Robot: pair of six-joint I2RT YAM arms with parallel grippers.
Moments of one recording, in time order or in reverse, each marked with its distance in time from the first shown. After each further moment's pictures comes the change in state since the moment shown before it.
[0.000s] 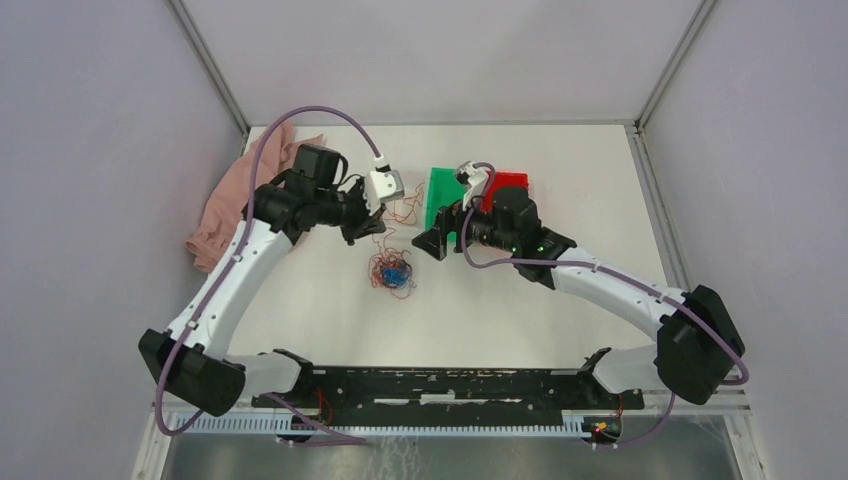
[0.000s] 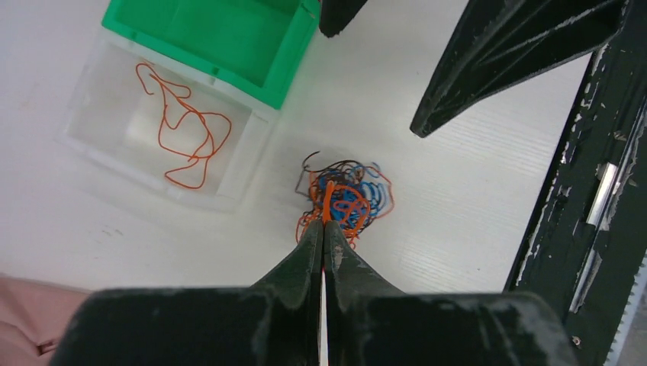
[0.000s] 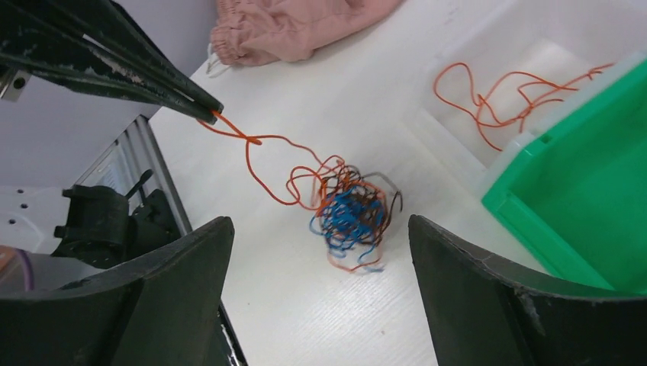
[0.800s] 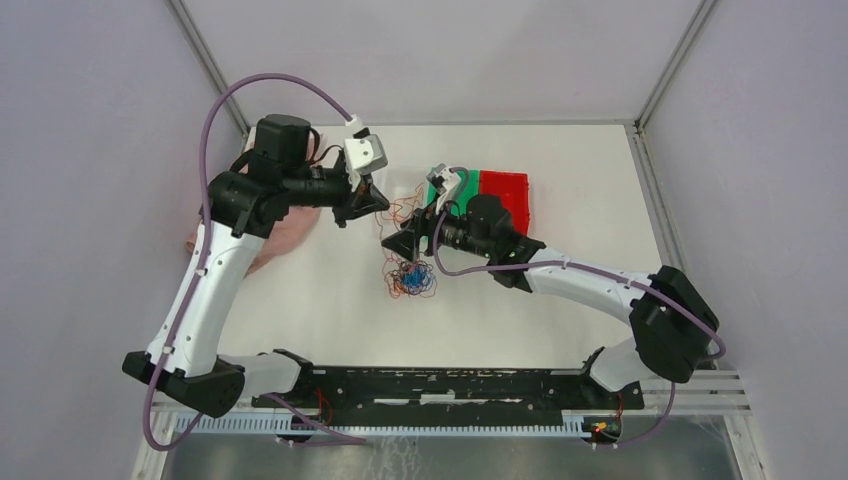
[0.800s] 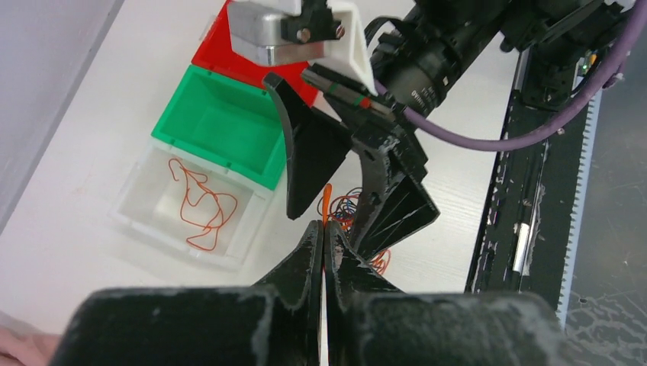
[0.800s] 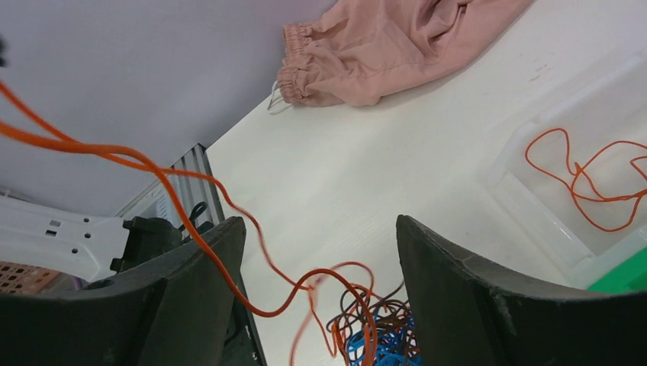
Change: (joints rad) left arm 0.000 -0.026 0.322 -0.116 0.149 -0.130; right arm 0.135 0.124 0.031 0.274 0.009 0.090
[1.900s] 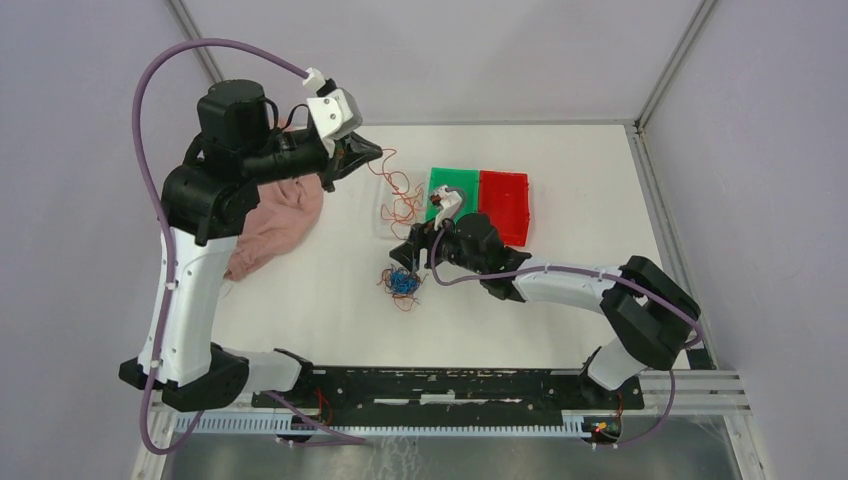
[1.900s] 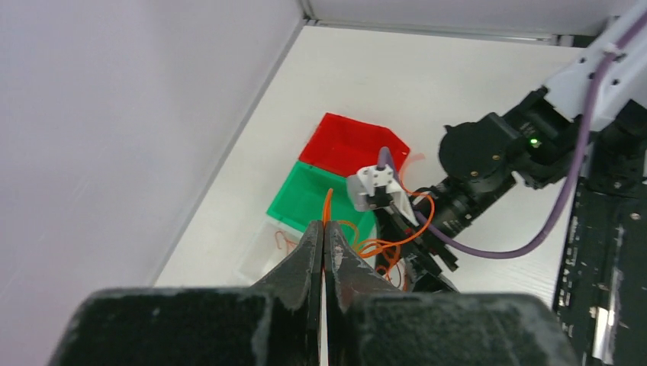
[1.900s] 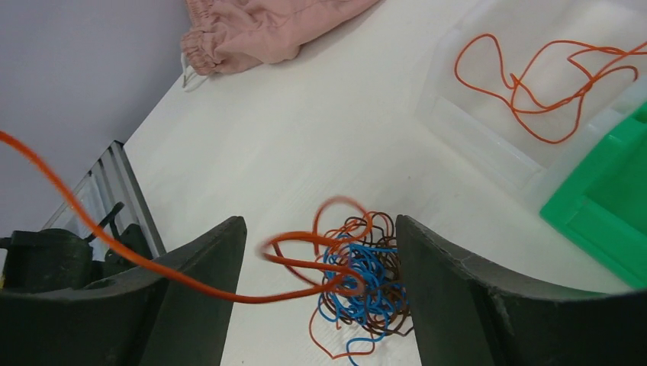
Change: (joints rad) left arm -0.001 0.053 0.353 0.043 -0.012 -0.062; right arm 0.028 0.100 -0.107 0.082 0.186 0.013
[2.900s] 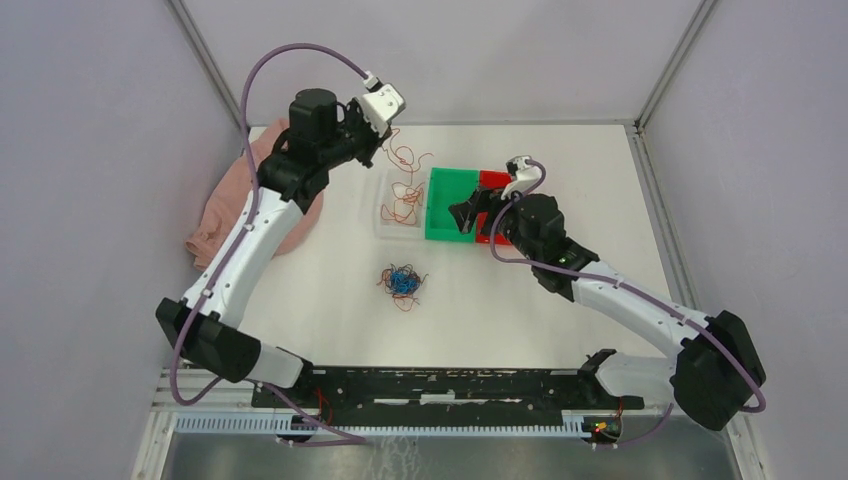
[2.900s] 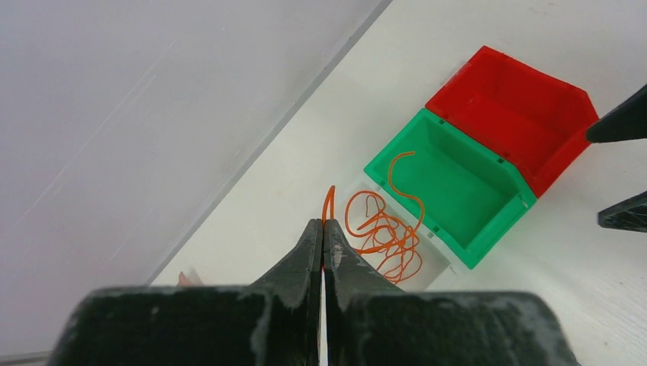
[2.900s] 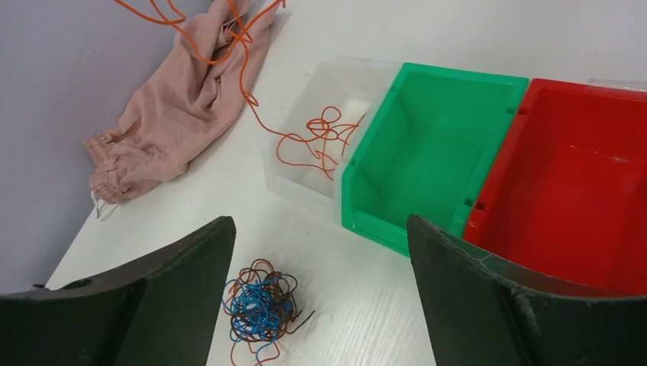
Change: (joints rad) left arm 0.000 0.097 -0.422 0.525 -0.399 -0.006; right arm -0.222 -0.356 -0.053 -0.253 0.209 -0.001
